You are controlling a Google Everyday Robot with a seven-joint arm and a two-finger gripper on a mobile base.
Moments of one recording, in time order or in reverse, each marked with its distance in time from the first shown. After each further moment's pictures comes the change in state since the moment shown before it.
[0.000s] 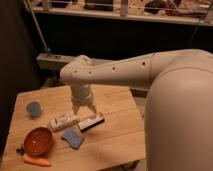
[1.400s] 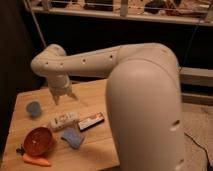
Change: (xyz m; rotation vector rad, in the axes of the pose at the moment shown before) arm -0.060 0.120 -0.033 0.032 -0.107 -0.221
